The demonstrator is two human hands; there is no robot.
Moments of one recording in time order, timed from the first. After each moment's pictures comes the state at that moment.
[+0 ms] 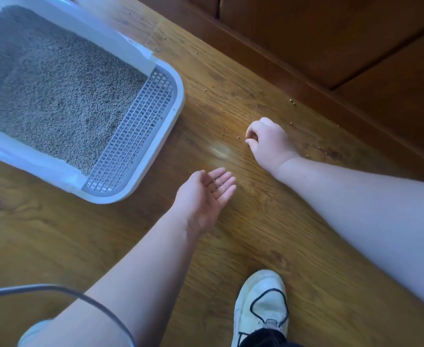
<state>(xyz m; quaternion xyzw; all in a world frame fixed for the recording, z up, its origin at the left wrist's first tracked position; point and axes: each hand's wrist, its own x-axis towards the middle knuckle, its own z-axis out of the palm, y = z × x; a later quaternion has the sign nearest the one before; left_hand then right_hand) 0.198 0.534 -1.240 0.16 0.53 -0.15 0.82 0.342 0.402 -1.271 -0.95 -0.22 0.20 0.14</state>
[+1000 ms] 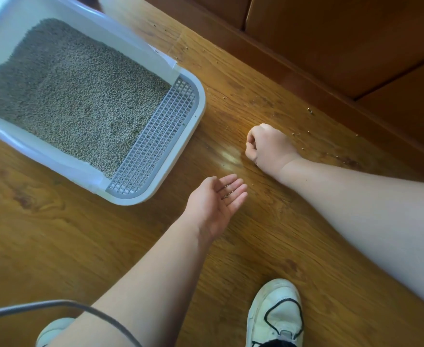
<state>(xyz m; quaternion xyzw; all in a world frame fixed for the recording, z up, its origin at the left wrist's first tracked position) 0.190 0.546 -1.231 0.16 0.53 -0.14 0.82 0.339 0.440 -1.270 -0.94 -0.25 0.22 0.10</state>
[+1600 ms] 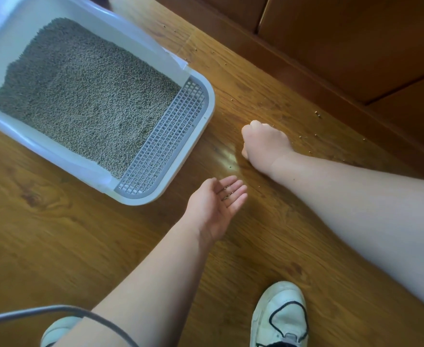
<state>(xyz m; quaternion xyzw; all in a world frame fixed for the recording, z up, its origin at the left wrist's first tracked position) 0.185 0.556 -1.235 0.17 0.55 -0.13 0.81 0.338 0.476 -1.265 -0.92 -0.33 0.19 -0.04</state>
